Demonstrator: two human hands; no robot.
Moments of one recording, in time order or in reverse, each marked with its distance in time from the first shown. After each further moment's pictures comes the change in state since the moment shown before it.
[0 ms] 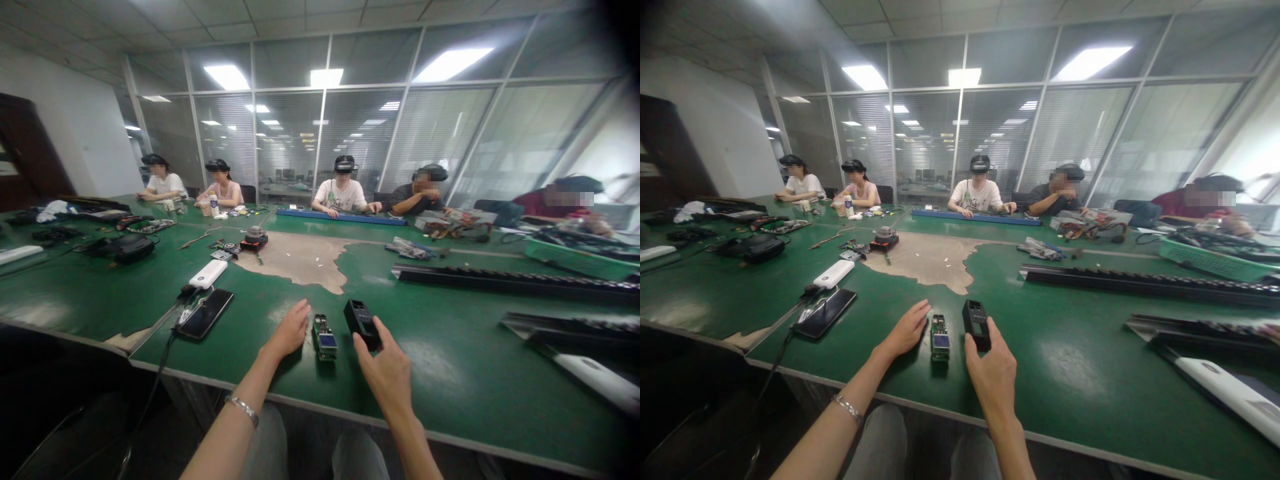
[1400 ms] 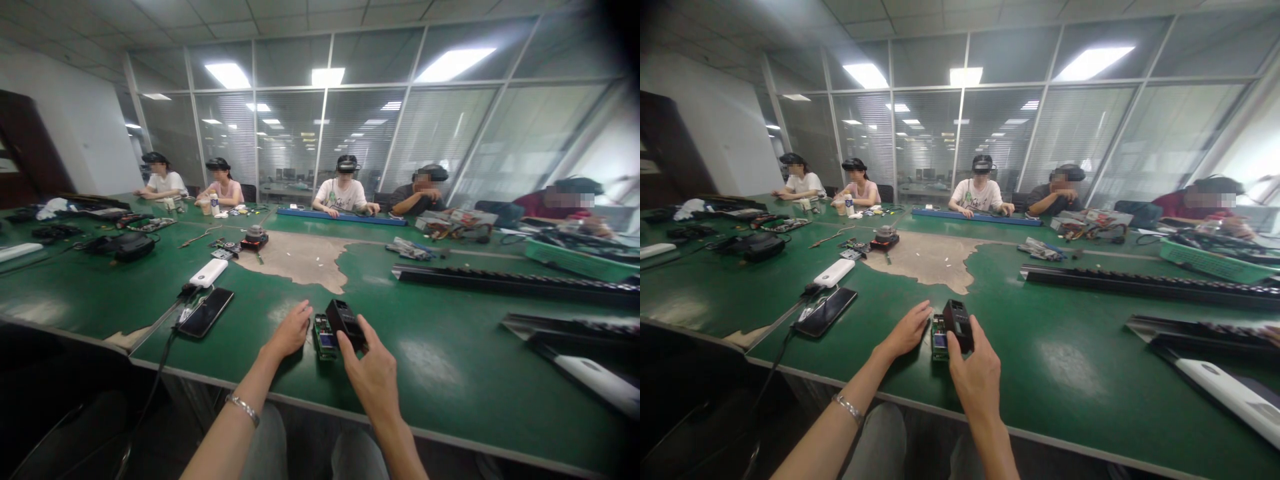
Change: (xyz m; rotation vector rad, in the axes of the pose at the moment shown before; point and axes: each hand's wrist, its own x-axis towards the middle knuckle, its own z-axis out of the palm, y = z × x) left_hand -0.002 0.002 -0.001 -0.013 -0.021 0.021; right_hand -0.014 -0.032 0.003 0.091 -0.047 -0.034
